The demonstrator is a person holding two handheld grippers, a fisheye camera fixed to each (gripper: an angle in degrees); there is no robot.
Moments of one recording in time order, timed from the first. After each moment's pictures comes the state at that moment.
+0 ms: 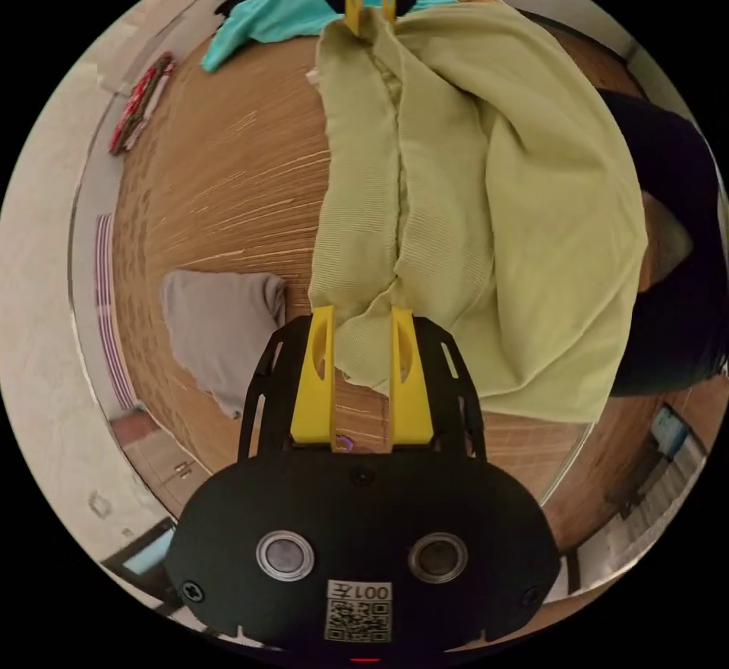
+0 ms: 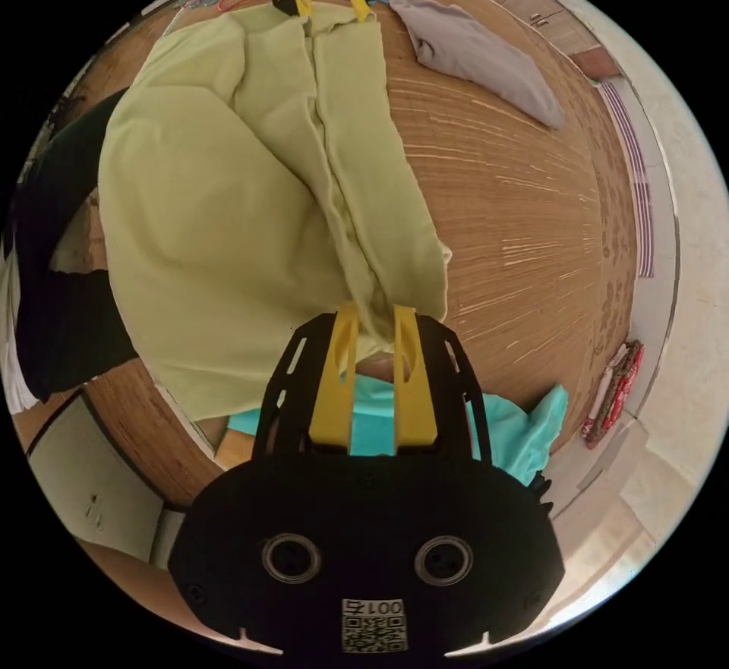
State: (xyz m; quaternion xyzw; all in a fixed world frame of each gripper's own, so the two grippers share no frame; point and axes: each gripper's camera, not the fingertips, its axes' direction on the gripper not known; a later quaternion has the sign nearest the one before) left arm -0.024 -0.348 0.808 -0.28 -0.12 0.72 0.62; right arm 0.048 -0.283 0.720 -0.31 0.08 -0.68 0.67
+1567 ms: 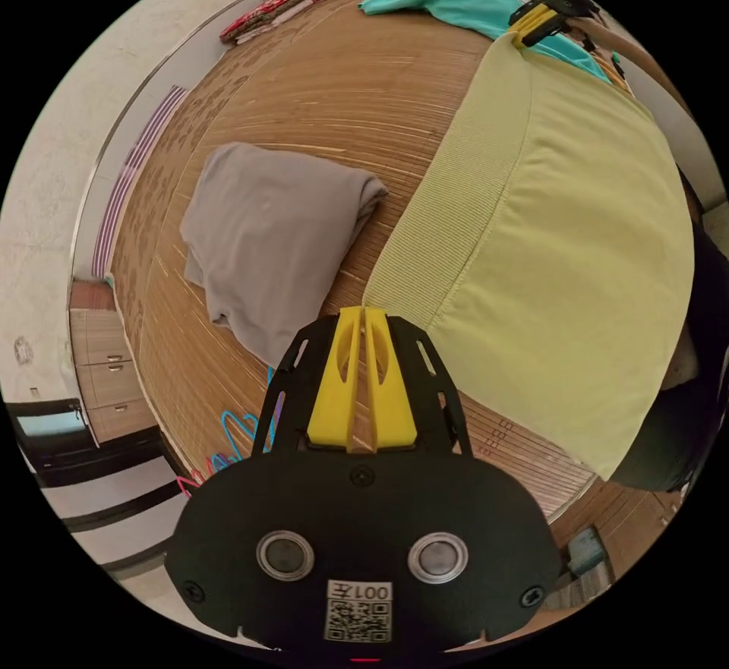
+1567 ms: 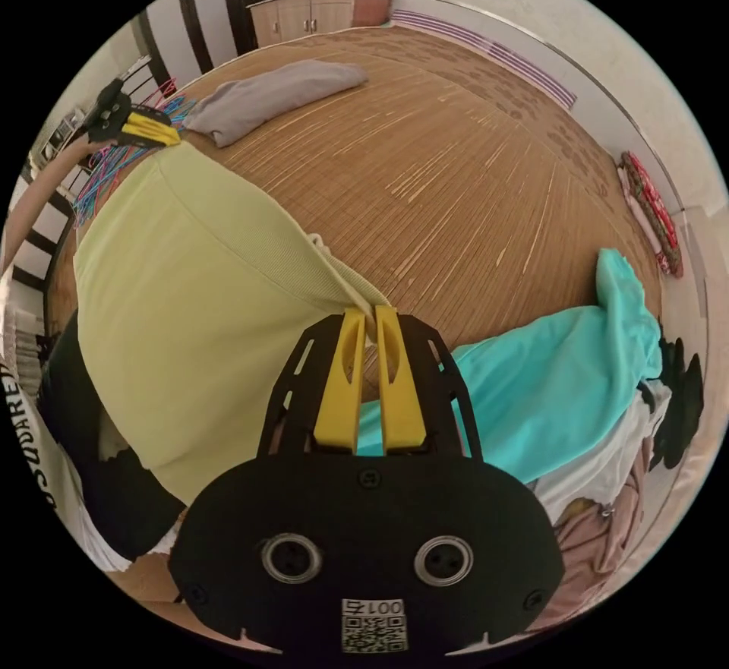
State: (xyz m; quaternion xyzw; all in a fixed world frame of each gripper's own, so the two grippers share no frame) left arm -0.135 -0.404 0.812 -0.23 -0.16 0.53 0.80; right arm 0.264 -0.374 0.727 -0.23 0.00 -0.36 0.90
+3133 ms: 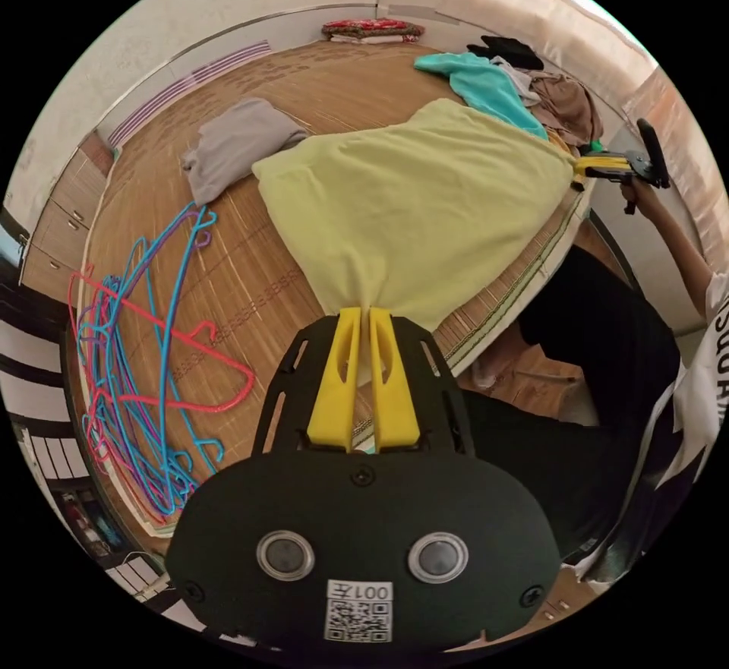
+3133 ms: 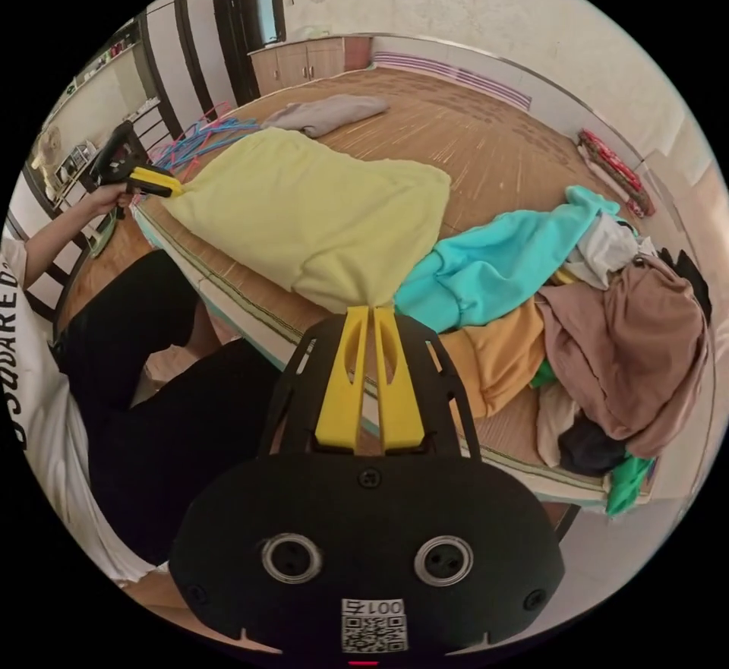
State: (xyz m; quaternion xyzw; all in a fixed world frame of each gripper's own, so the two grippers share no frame) left arm -0.265 -0.187 0.630 -0.18 0.04 0.19 0.97; right arm 0.322 -0.011 0.496 -0.20 -0.12 -0.18 0.95
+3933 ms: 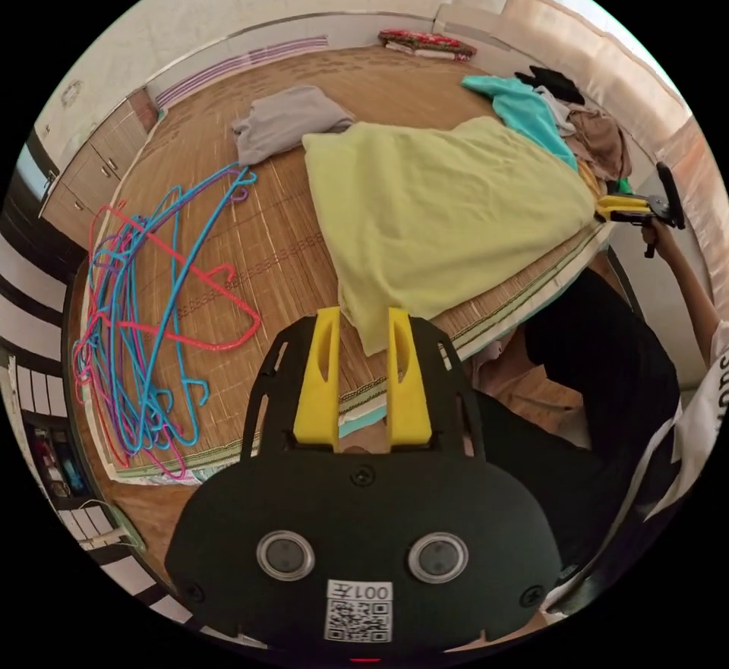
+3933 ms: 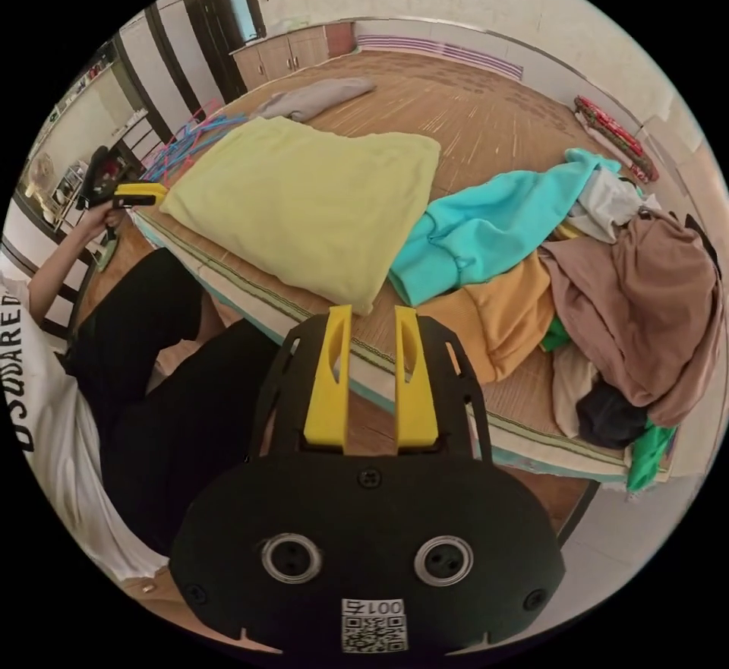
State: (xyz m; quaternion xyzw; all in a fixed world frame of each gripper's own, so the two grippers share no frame) left arm -0.292 -0.151 0.632 -0.20 -0.01 0.11 0.97; right arm 0.341 0.023 0.521 -0.26 -0.13 -0.15 0.95
